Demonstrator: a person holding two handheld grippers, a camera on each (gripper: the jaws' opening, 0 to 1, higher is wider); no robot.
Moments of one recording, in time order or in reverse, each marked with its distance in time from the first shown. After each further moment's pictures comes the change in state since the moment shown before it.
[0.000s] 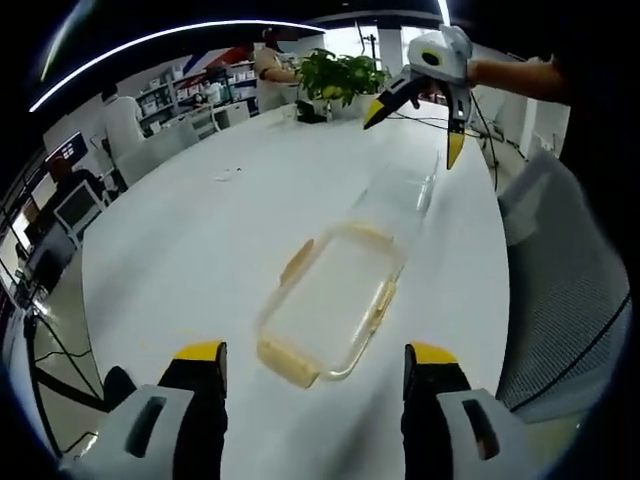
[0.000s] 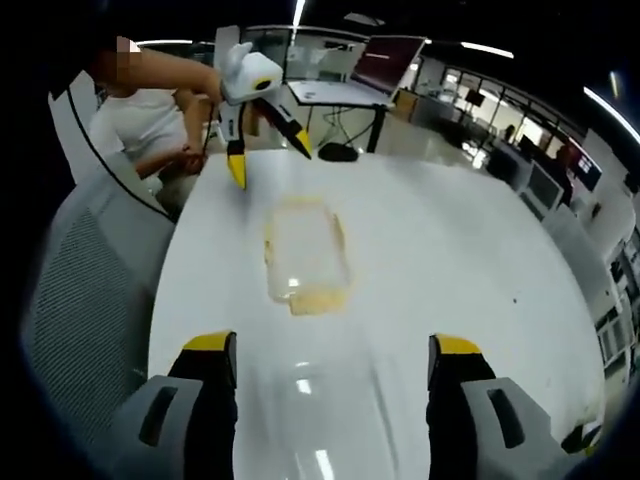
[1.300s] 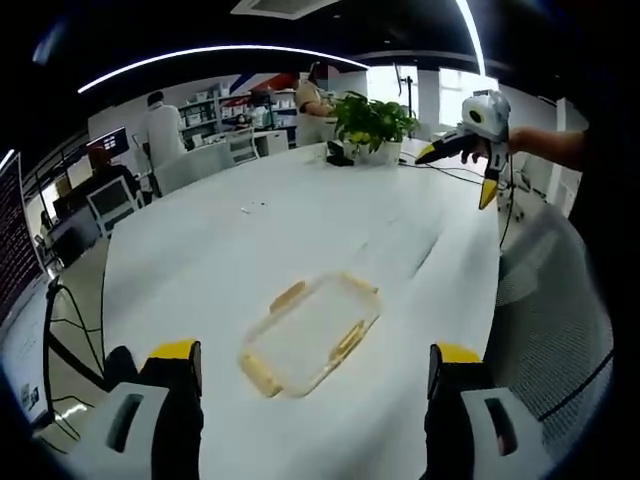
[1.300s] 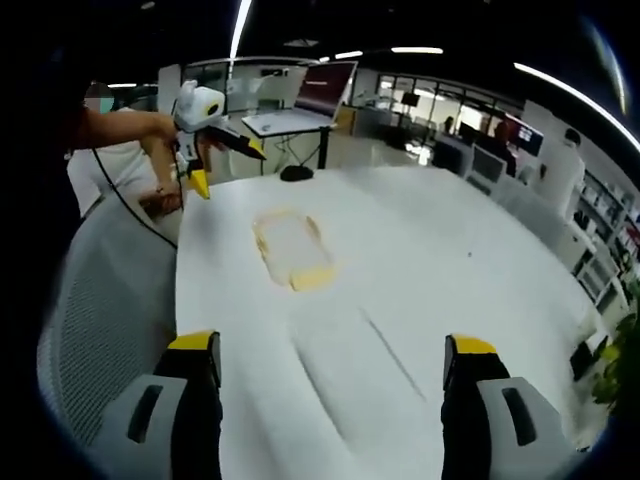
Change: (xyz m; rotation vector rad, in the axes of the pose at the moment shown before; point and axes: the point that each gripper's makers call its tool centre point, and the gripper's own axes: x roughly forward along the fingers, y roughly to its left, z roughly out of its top) left arm -0.042 -0.030 0.030 -0.154 -0.169 0.130; right arm -0.085 0.025 -0.037 0.197 -0.110 -0.176
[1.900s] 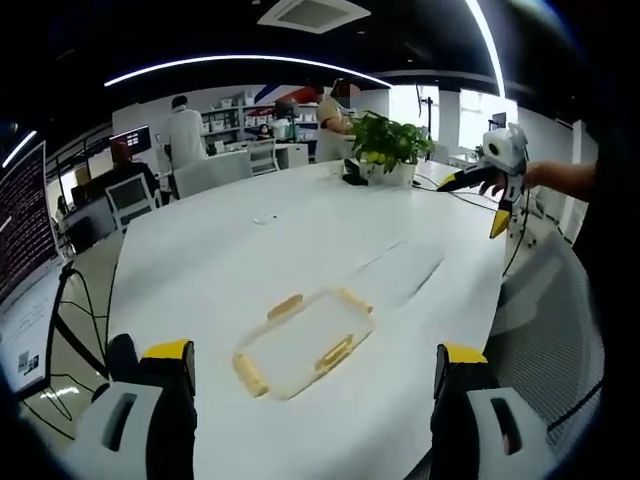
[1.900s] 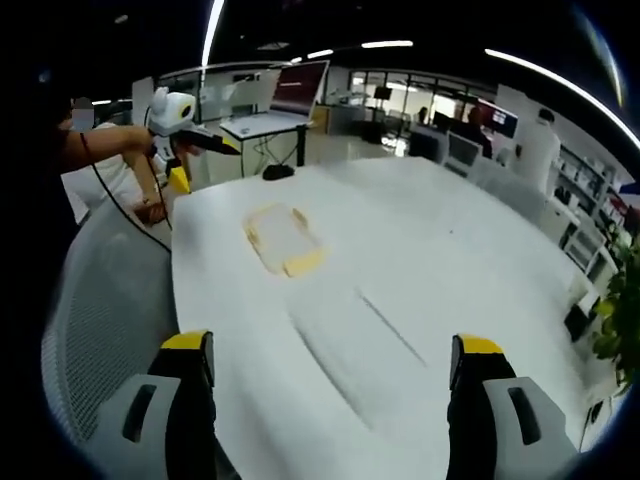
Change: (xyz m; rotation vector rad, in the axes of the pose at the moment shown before) left arm -0.017 -0.015 0.010 -0.086 -0.068 0.059; right arm -0.023 0.005 -0.022 0.103 -0.007 -0.083
